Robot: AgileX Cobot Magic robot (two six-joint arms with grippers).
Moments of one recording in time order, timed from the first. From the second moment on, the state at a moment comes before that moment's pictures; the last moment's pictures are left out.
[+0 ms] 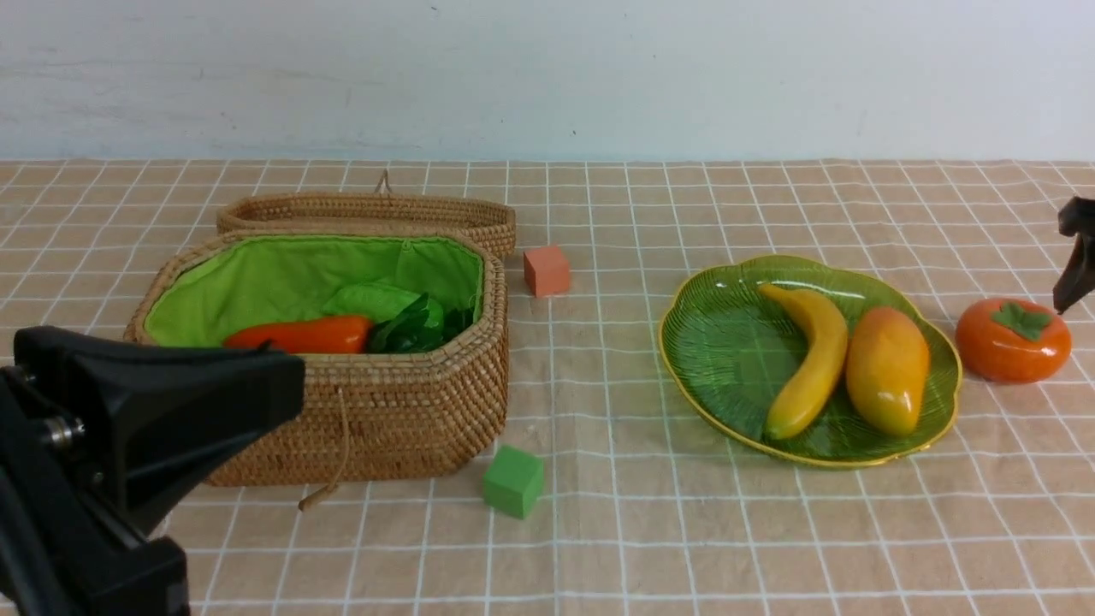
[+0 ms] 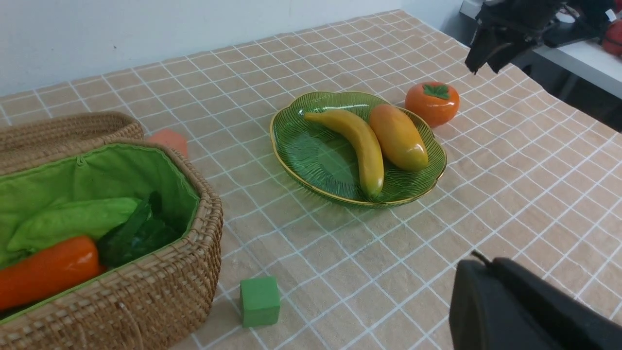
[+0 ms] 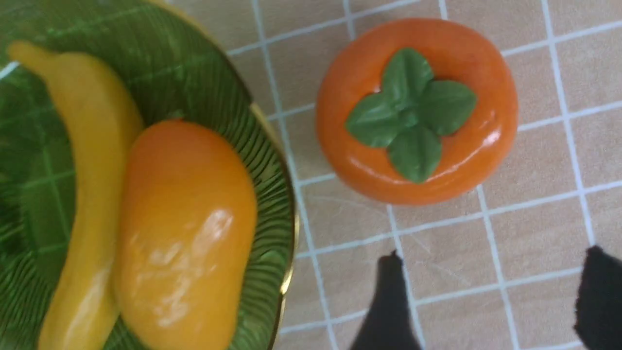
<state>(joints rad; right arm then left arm) -0.32 1.96 -1.71 0.25 1.08 -0.08 -0.95 0.68 -0.80 0.40 0.52 -0.57</state>
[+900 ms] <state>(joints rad) -0.36 2.19 -1.71 0.67 0.85 -0.20 -0.95 0.68 -0.80 0.40 0.52 -0.57</state>
